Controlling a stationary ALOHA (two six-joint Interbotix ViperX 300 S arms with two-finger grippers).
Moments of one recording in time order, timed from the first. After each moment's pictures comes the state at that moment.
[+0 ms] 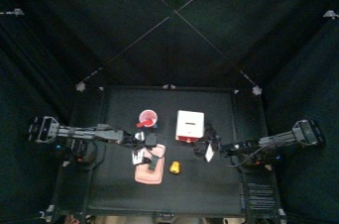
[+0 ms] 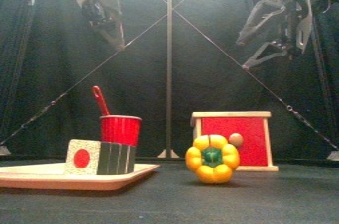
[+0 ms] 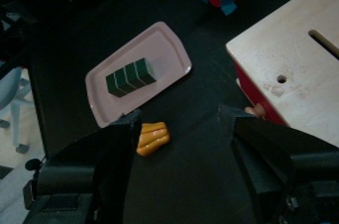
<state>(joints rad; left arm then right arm) -0.07 -0.27 0.45 0.09 0.80 -0.38 0.19 -0.59 0.94 -1.03 0.39 1.70</state>
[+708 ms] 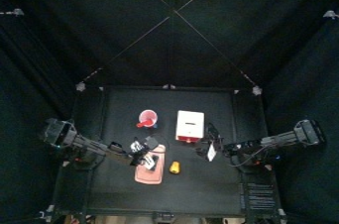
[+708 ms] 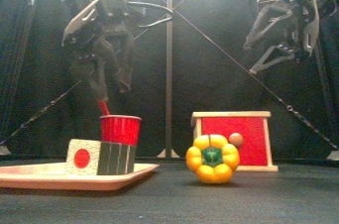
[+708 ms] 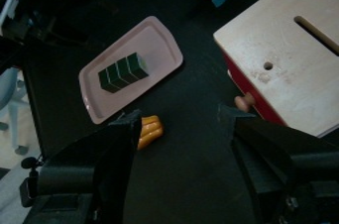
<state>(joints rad) -0.31 0.03 0.52 0.57 0.79 -1.38 0.20 -0.62 0.97 -1.00 0.41 1.70</state>
